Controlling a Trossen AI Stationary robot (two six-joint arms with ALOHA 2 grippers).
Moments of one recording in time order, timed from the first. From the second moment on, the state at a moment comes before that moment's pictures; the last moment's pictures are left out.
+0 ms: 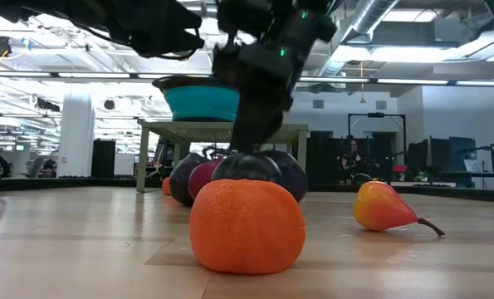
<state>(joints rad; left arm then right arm) -0.42 1.29 0.53 0.56 -0.59 0.04 0.06 2.01 1.50 -0.60 -0.05 0.13</state>
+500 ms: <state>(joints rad) -0.34 1.51 0.58 0.53 -0.53 -0.21 0.24 1.55 0.99 -0.24 0.31 0.26</state>
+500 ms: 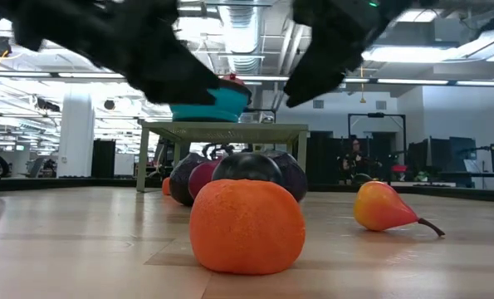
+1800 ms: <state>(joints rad) -0.13 1.82 0.73 0.58 -0.25 -0.20 0.27 1.43 0.73 0.11 0.40 0.36</state>
